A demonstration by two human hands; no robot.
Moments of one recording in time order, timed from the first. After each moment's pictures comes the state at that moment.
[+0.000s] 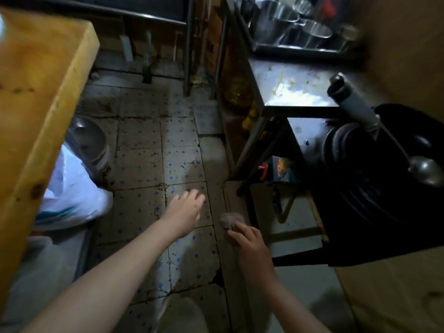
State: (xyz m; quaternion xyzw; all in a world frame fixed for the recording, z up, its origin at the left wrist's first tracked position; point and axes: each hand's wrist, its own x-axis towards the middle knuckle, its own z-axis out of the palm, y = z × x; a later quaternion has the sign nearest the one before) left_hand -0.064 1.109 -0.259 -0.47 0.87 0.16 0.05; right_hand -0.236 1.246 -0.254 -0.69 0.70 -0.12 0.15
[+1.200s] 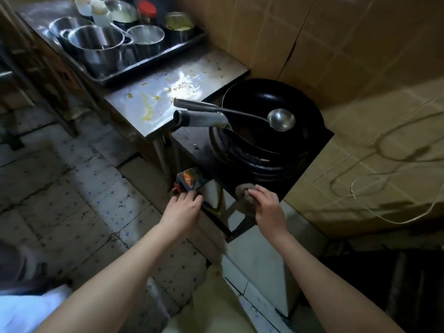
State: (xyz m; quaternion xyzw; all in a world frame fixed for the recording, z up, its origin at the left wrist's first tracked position) left_hand -0.227 1.095 -0.113 -0.18 0.98 0.07 0.10; right_hand -0.379 1.284 -0.120 -0.36 0.90 -0.22 0.06
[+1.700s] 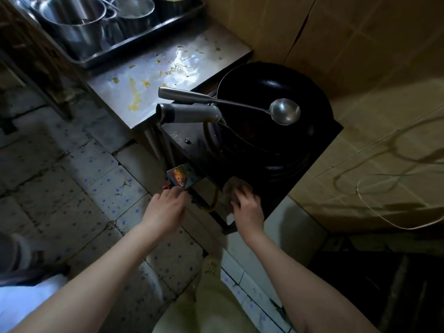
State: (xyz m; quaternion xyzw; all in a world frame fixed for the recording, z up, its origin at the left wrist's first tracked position) left_hand -0.248 1.079 -0.124 -0.23 0.96 0.11 0.14; right_hand -0.392 1.247 -0.170 -0.29 0.93 -0.16 0.15
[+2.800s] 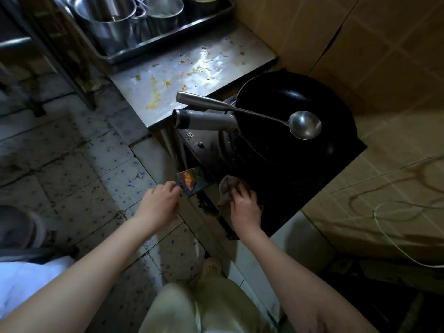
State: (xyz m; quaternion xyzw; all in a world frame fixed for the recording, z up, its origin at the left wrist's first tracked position) left_hand -0.250 1.052 -0.112 -0.30 0.94 0.12 0.14; right_hand -0.410 1.206 -0.169 -0.38 0.91 -0.01 0.15
